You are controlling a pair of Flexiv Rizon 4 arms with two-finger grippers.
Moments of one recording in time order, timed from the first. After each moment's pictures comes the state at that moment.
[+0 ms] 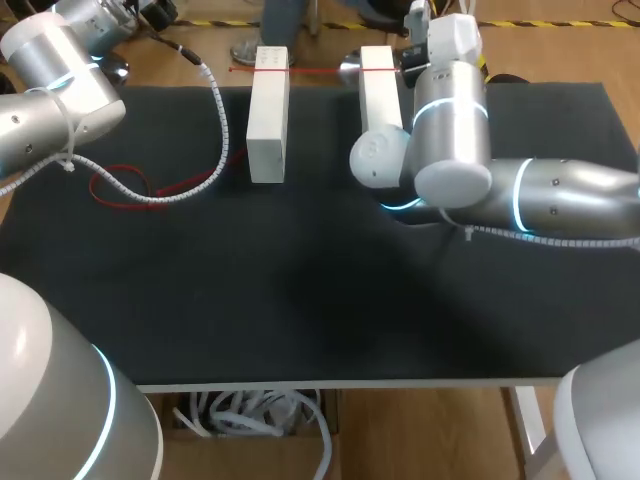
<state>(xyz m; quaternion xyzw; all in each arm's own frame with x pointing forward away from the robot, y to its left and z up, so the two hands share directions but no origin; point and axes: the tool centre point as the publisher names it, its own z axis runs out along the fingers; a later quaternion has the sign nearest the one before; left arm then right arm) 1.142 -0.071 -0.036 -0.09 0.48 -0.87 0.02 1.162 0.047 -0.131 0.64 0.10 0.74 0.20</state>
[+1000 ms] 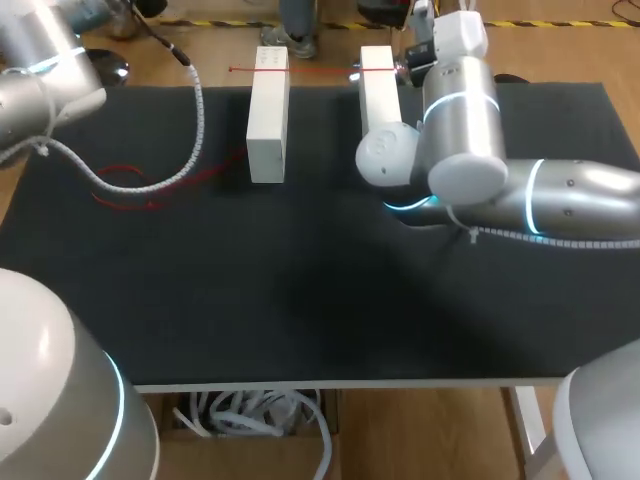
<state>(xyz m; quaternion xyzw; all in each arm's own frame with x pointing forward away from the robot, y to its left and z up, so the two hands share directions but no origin) 1.145 -0.072 -0.045 -0.03 0.59 -0.80 0.10 1.154 0.045 -0.133 0.65 0.12 0.73 0.18</state>
